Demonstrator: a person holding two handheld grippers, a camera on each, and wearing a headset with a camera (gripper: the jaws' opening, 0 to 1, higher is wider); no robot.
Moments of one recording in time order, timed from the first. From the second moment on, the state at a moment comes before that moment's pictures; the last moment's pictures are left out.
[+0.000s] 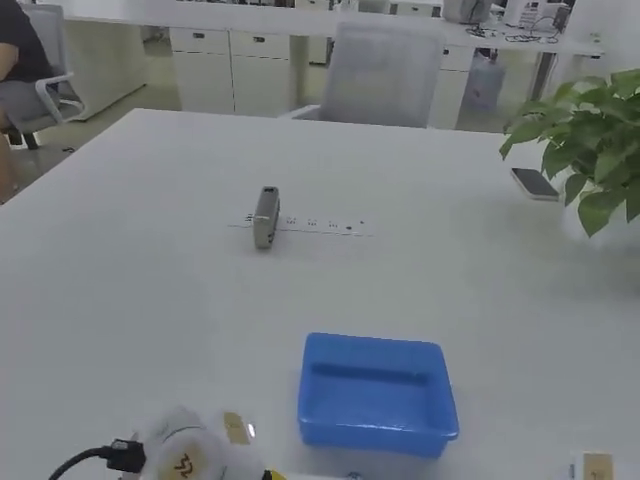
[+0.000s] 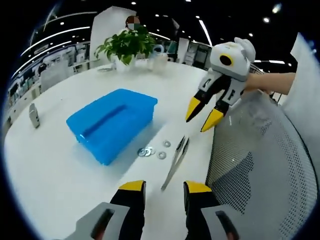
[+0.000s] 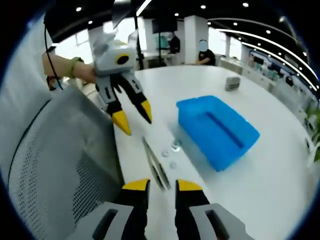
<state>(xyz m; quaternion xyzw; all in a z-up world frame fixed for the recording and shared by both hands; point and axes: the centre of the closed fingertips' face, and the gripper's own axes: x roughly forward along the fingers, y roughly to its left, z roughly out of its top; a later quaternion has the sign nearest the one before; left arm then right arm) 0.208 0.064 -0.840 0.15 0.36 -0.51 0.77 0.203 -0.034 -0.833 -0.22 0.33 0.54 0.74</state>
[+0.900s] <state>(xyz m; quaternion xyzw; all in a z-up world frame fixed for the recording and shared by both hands) 0.208 0.060 -0.853 0.33 0.33 -0.56 0.68 0.207 -0.019 -0.864 -0.32 0.34 0.59 0.66</state>
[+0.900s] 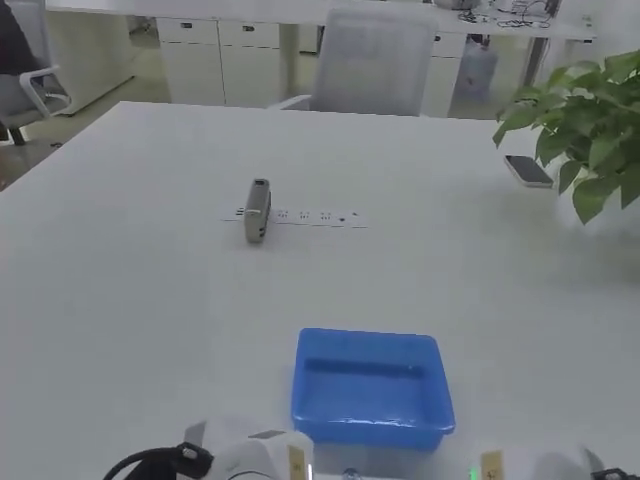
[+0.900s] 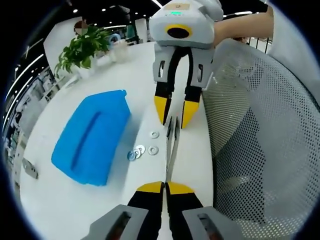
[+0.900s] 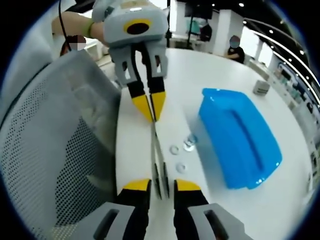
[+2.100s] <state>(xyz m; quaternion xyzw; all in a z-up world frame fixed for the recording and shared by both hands) 0.192 0.030 -0.761 0.35 0.27 -0.61 0.66 0.202 0.014 -0.844 -0.28 0.28 0.60 0.69</state>
